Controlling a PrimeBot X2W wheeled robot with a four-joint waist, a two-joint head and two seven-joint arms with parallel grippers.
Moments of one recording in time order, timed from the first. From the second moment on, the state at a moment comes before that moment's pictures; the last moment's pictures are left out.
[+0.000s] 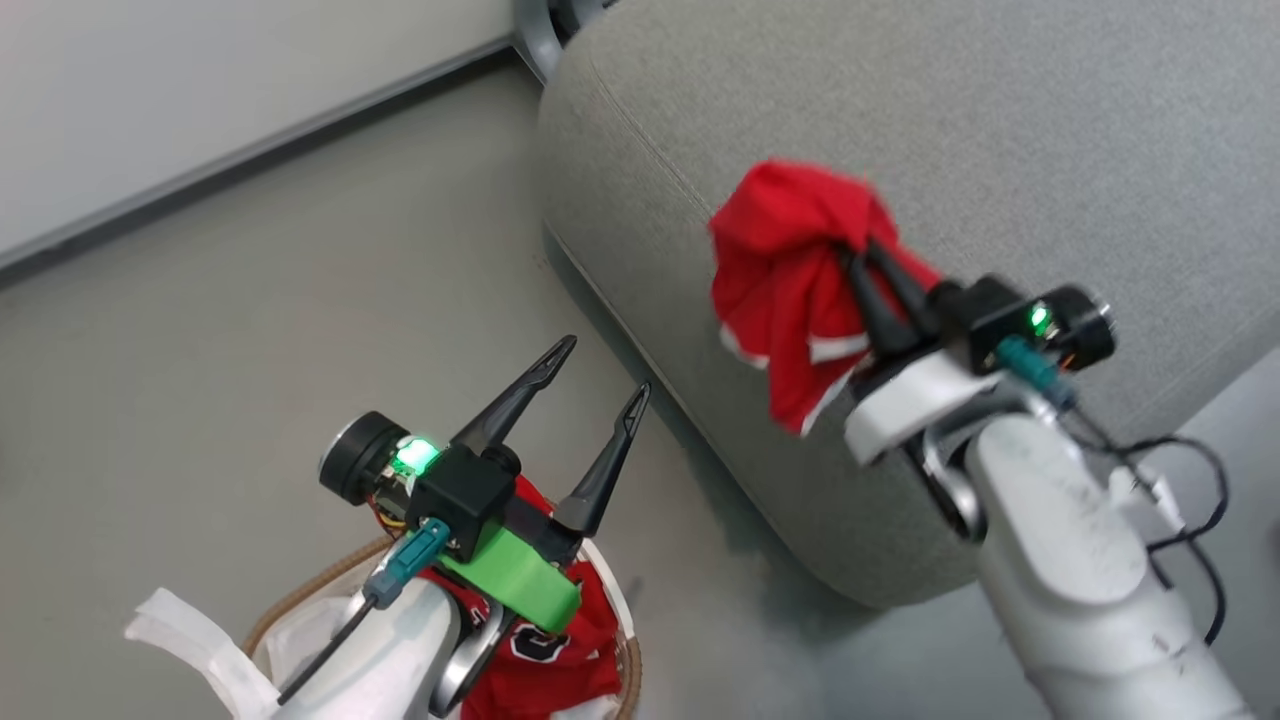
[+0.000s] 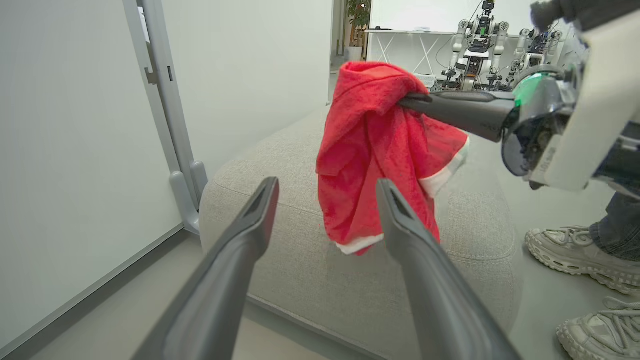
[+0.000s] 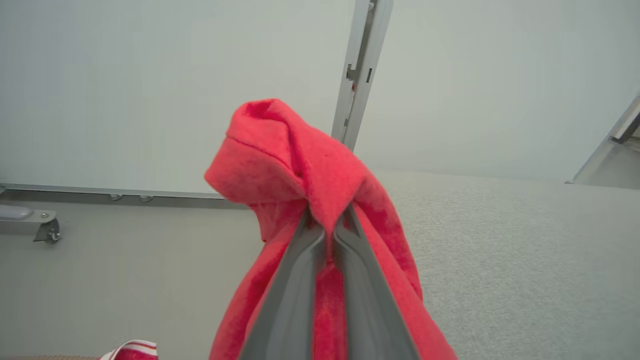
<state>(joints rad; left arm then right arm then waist) -0.37 0.23 -0.63 0.18 -0.30 -0.13 -0.26 -0.54 -0.05 0.26 0.41 0.07 0.13 -0.26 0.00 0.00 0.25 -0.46</state>
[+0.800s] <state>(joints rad) -0.55 0.47 -0.68 -0.02 -0.31 -0.13 -0.26 -1.21 -0.12 -0.37 0.62 -0.35 0.13 -0.26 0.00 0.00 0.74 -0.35</state>
